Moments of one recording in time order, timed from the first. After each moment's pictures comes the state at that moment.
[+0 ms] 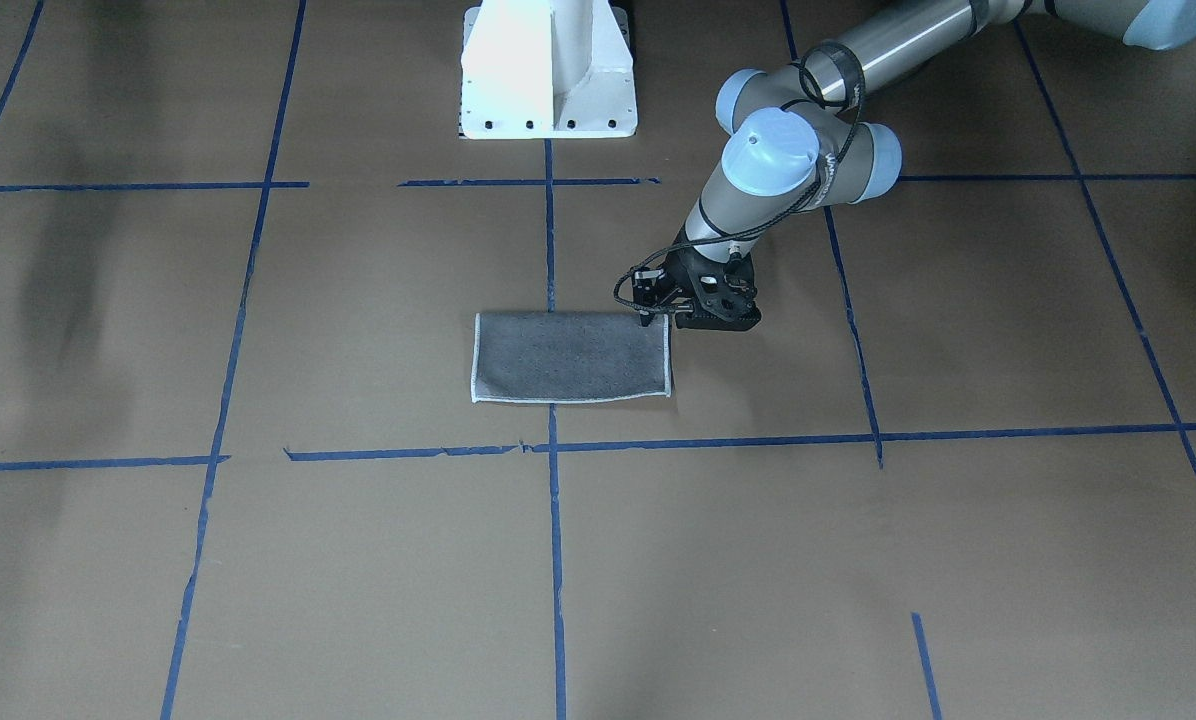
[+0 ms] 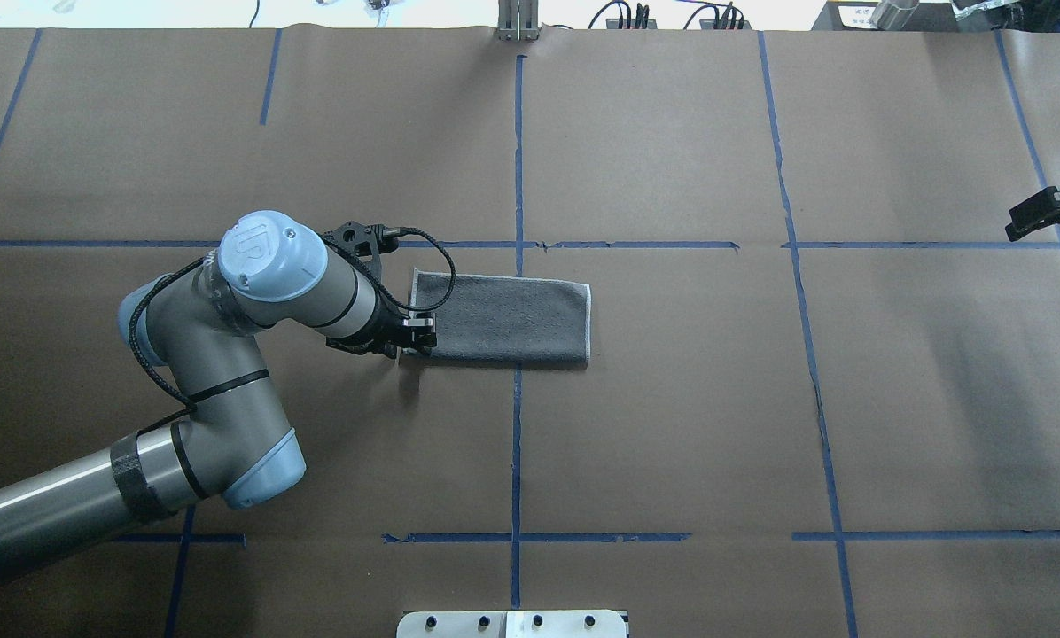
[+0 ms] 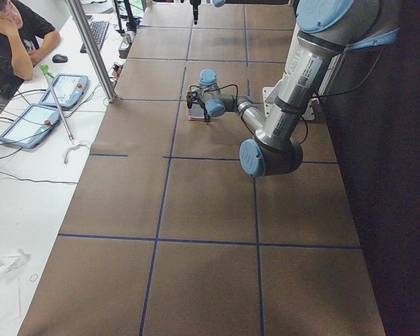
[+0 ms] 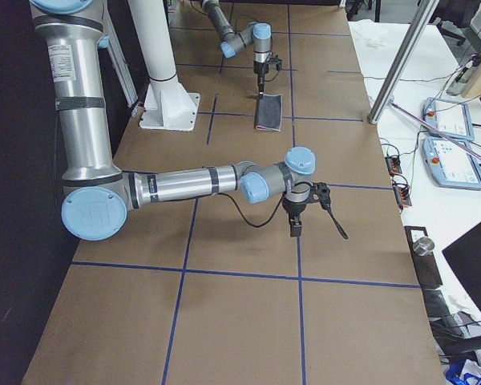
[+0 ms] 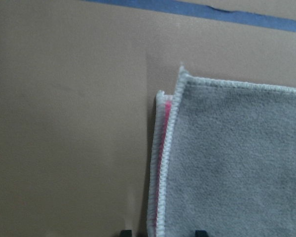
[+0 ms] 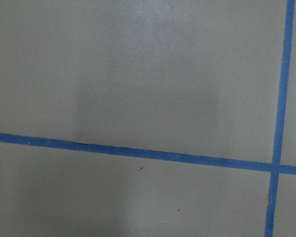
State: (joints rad) left arm -0.56 -2.10 -1.55 -2.03 -1.98 -1.31; right arm 1.24 -1.48 1.60 -1.34 2.21 0.36
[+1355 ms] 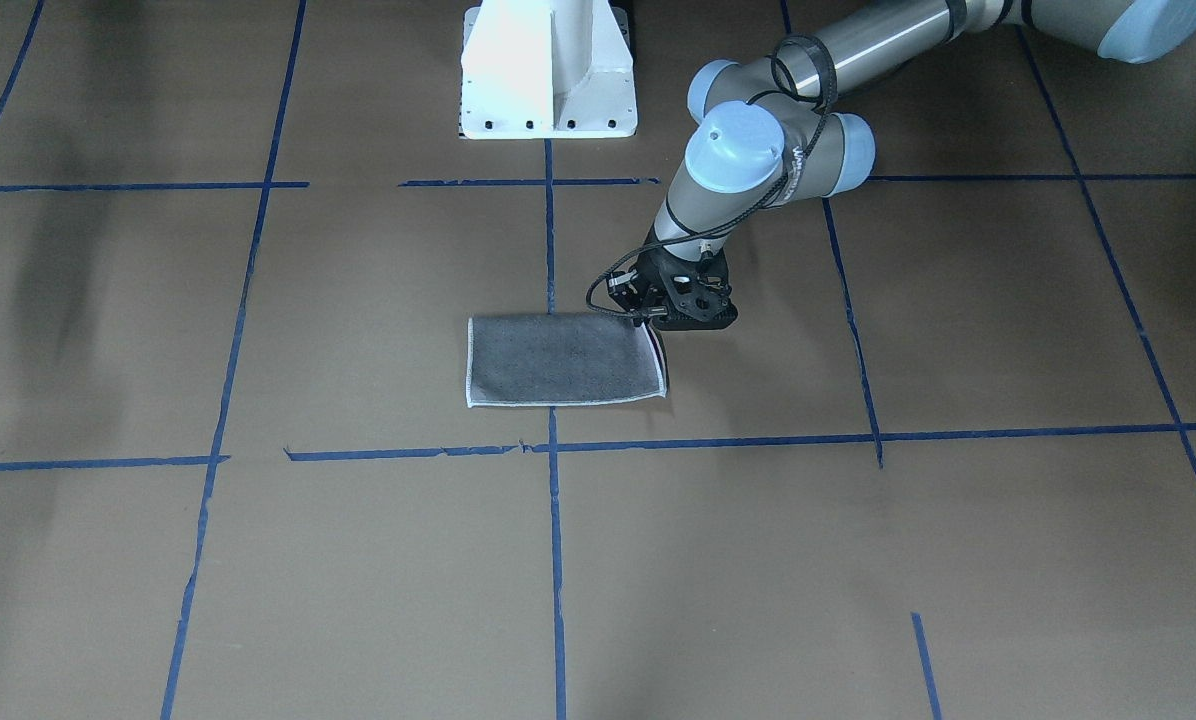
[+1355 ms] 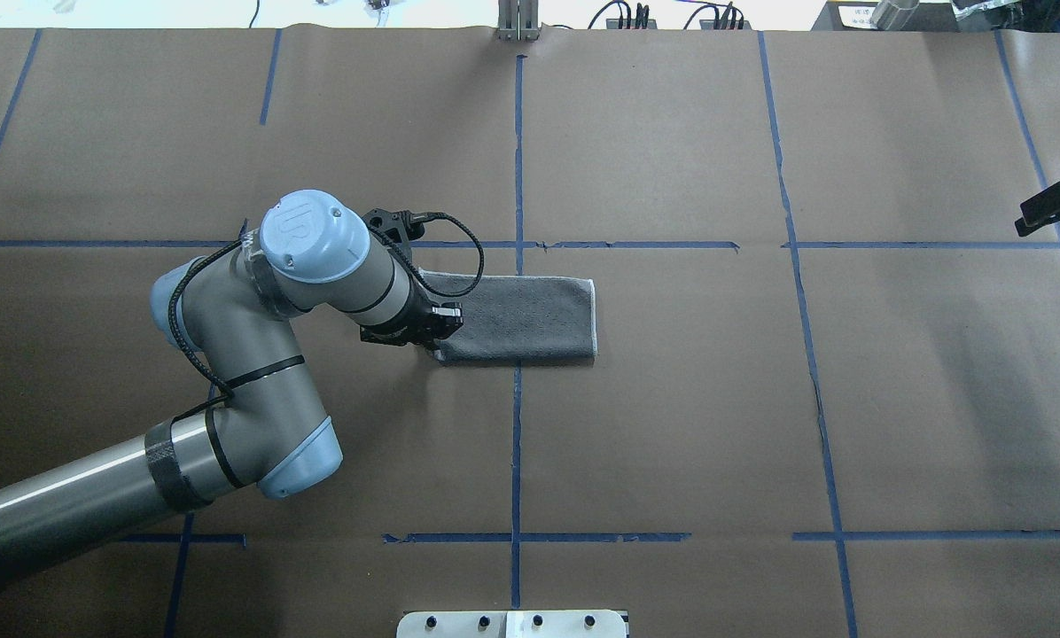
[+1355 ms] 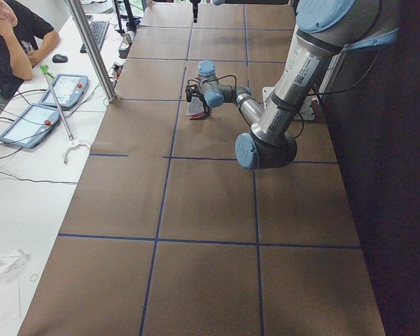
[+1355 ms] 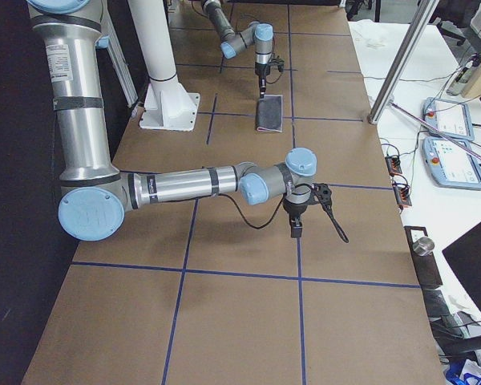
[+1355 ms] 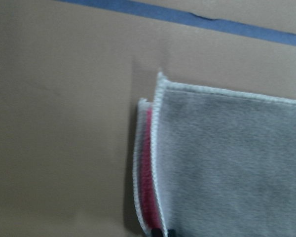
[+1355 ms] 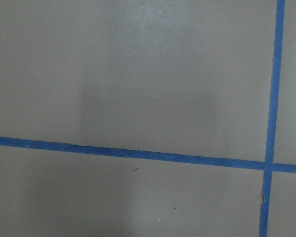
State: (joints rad) left arm -0.56 -2.19 -1.55 -1.90 -1.98 -1.35; right arm 1.26 -1.48 1.60 -1.35 2.22 0.36
